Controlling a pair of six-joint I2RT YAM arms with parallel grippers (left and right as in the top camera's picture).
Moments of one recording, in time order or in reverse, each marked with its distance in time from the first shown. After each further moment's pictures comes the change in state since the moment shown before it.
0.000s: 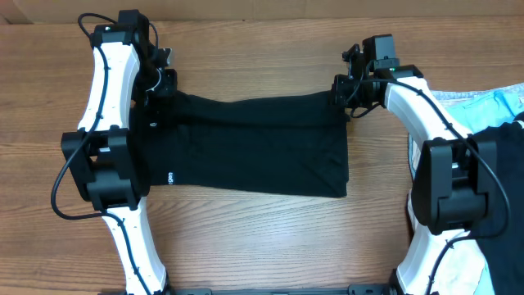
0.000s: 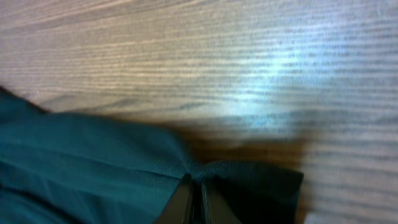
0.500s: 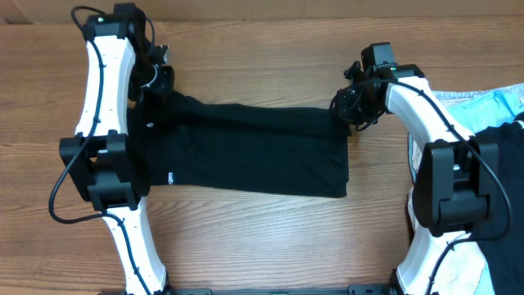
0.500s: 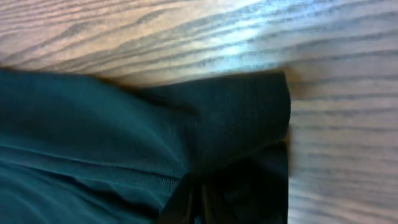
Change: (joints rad) left arm 0.000 0.000 0.148 -0.180 0.000 0.004; right arm 0.000 -0.021 0.002 -0.246 0.044 0.000
